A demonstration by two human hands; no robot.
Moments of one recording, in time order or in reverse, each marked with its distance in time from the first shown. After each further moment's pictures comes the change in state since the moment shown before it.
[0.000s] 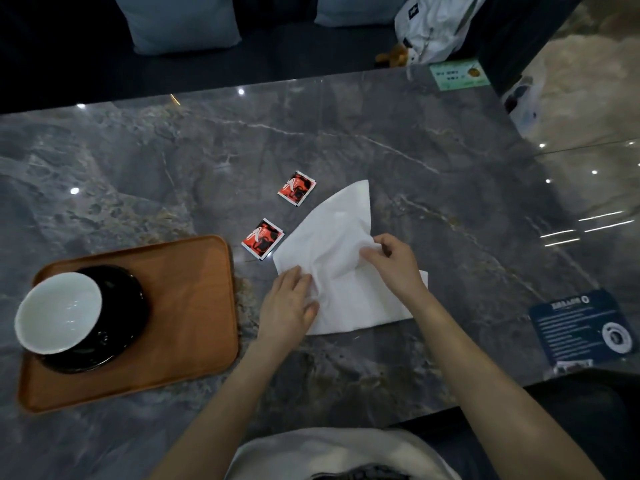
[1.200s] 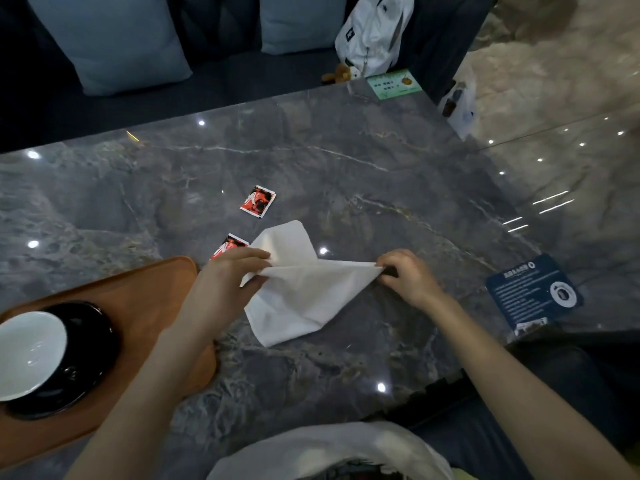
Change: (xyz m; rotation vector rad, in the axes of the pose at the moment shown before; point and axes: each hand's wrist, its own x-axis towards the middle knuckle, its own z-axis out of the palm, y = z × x) left_hand -0.004 0.015 -0.099 -0.079 0.205 0.424; right_hand -0.018 0.063 -0.067 -0.642 -0.047 -0.194
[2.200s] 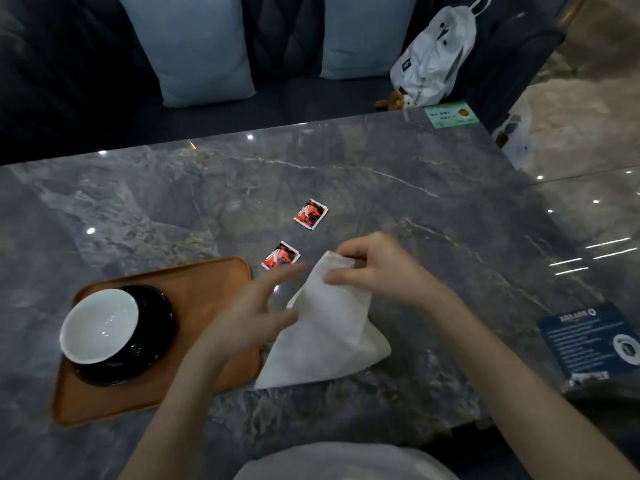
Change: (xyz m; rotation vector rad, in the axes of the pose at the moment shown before) left_hand -0.036 0.005 -0.033 -0.415 -0.142 -0.255; right_hand -0.006 -0.187 -0.064 0.393 -0.230 -0.348
